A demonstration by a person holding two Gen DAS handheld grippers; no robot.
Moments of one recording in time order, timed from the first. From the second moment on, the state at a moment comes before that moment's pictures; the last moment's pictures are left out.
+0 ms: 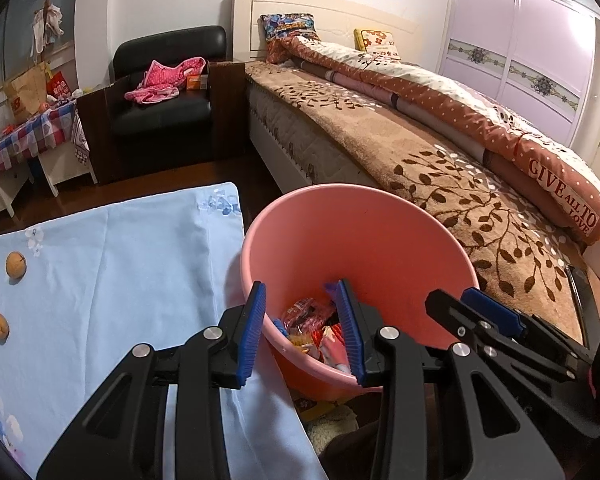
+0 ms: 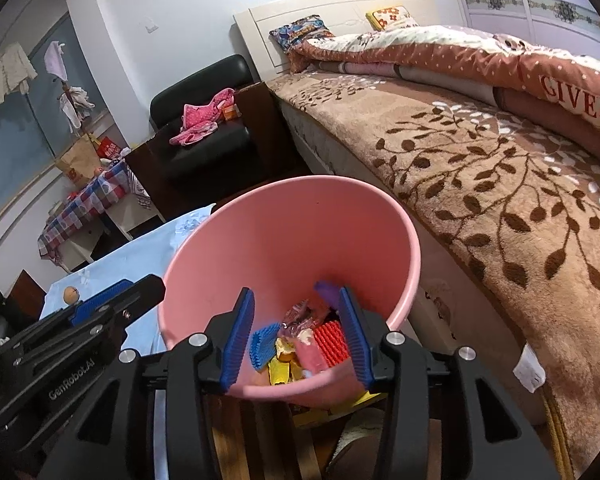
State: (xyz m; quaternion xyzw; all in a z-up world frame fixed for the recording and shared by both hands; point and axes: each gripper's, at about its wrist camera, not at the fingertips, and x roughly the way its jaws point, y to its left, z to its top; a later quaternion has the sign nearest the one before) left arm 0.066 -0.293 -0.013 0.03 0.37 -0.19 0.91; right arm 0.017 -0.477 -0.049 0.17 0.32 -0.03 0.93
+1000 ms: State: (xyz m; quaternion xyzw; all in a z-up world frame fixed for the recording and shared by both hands) left arm 0.032 -0.261 0.013 0.00 0.34 -0.20 0.92; right arm -0.050 -0.430 -0.010 0.08 0.25 -0.08 0.96
